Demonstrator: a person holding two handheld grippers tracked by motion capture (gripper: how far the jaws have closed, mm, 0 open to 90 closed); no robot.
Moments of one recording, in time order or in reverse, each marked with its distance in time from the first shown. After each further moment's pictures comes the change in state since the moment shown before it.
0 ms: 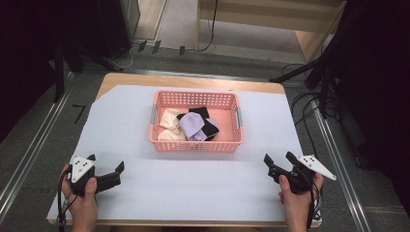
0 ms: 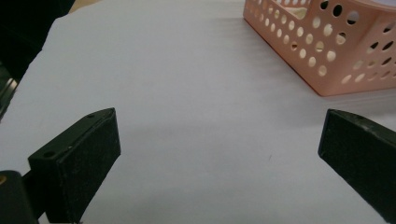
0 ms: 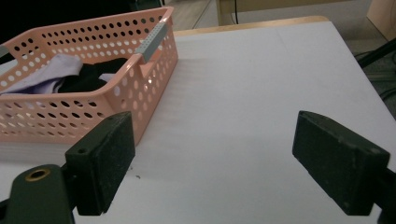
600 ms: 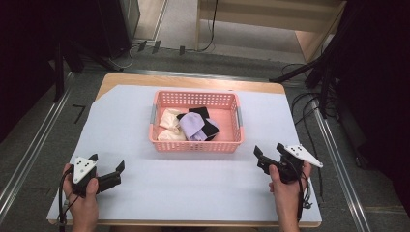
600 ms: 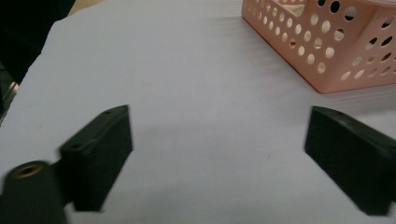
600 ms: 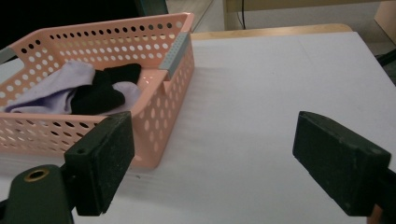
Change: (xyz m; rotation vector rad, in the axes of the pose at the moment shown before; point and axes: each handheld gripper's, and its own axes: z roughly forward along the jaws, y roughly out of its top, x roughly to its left) left arm -0.001 0.000 0.000 0.003 0.013 0.005; right arm 0.027 0.019 0.022 0.013 0.006 -0.020
